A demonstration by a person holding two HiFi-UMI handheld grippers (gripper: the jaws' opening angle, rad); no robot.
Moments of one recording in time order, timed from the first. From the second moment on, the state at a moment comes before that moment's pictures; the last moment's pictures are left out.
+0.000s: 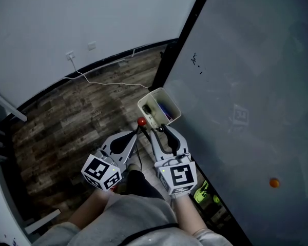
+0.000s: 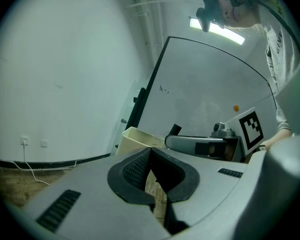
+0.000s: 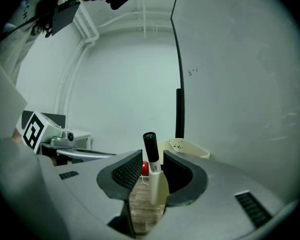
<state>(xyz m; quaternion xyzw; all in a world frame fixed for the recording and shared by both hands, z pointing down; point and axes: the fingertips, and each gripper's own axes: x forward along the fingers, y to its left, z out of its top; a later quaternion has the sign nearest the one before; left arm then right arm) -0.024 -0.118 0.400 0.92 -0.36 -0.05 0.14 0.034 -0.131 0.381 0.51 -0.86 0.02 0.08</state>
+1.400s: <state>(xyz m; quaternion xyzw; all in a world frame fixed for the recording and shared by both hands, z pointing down) 0.000 -0.153 0.404 0.92 -0.35 -0.05 0.16 0.041 -0.147 0.365 0.49 -0.87 -0.03 0.07</state>
